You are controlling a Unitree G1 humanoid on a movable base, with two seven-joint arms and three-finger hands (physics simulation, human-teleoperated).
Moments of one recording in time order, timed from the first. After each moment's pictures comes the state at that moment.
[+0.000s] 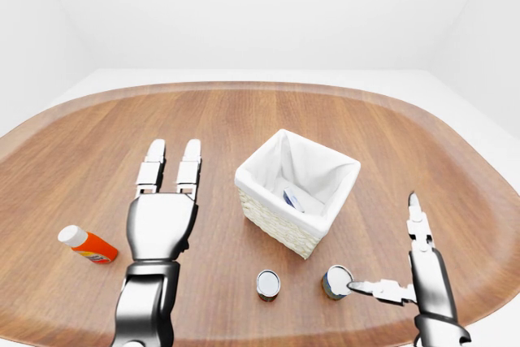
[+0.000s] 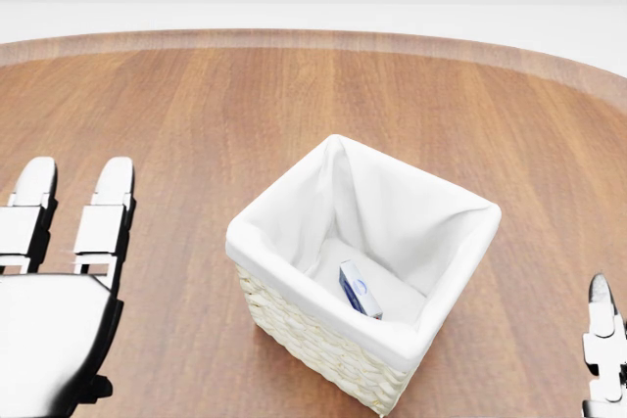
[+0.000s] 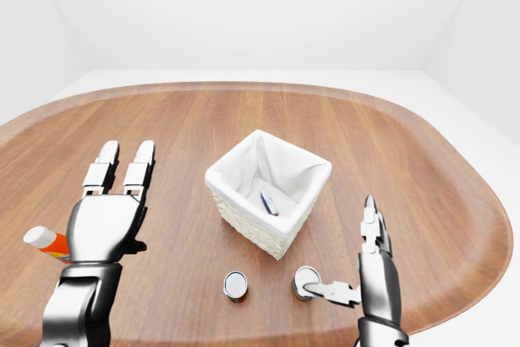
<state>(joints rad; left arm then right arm) 0.22 0.04 0.00 -0.65 1.54 -0.04 -0.15 0.58 0.15 -0.21 -0.58 -0.58 -0.09 0.04</state>
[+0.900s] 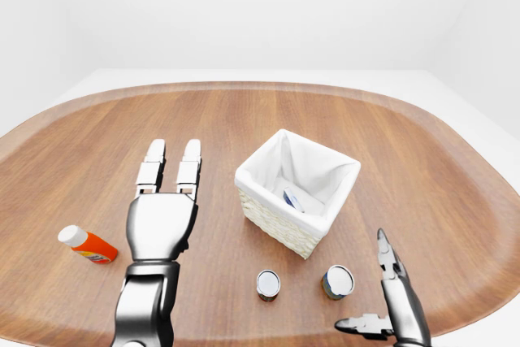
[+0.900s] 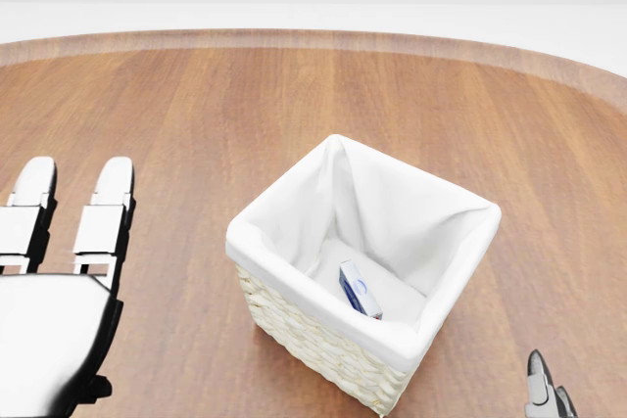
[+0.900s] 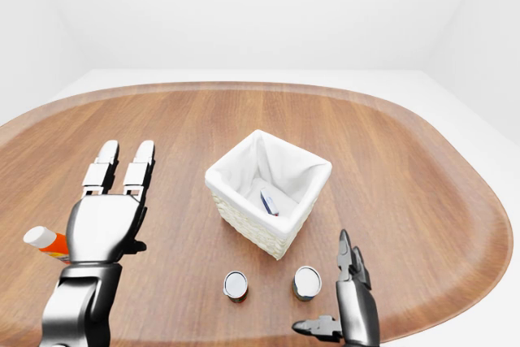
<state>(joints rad) 0.22 0.04 0.00 -0.65 1.54 -0.04 -0.14 0.71 0.09 -0.08 -0.39 -0.66 -0.09 -0.05</state>
